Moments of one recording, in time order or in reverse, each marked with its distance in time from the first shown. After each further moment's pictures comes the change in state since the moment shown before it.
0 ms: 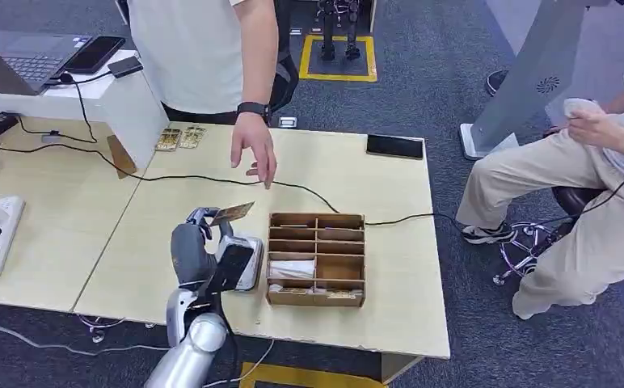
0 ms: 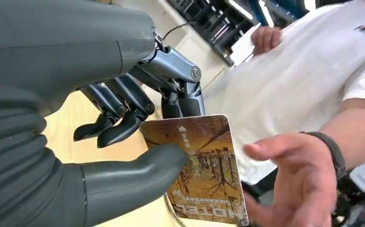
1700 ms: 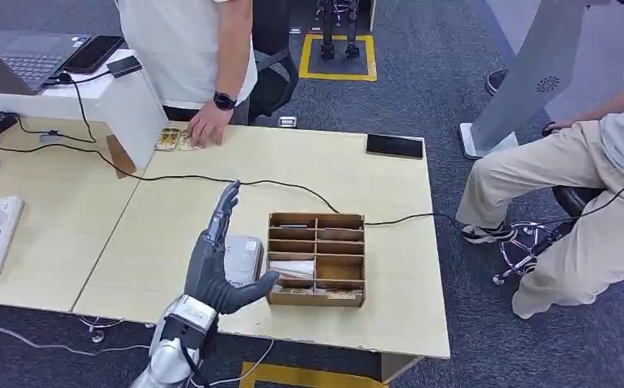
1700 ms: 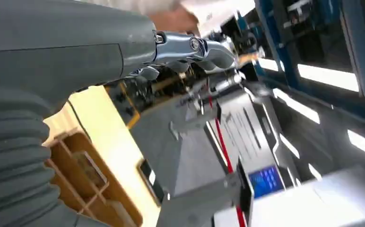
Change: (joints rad) left arm 0.143 0.171 -0.252 -0.424 0.459 -0.518 -0.292; right arm 0.000 -0.034 -0.007 0.032 -0.012 -0.012 -0.051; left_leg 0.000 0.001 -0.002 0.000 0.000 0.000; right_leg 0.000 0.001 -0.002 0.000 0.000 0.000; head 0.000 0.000
